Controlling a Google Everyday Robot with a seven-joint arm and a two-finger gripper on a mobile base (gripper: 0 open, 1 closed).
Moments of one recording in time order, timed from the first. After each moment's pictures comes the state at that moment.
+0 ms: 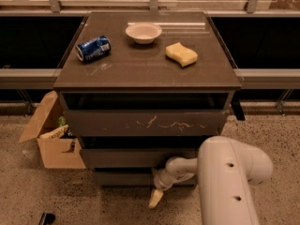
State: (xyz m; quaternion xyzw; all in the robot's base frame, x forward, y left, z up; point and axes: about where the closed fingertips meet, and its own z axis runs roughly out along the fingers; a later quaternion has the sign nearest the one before) arm 0.559 -0.030 0.198 -0.65 0.72 0.18 0.19
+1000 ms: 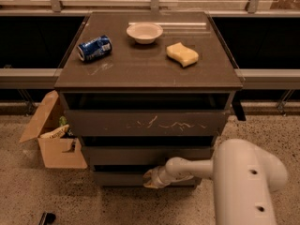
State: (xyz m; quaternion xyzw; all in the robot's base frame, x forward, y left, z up) arm 0.582 0.001 0.227 -0.69 0.66 0.14 0.27
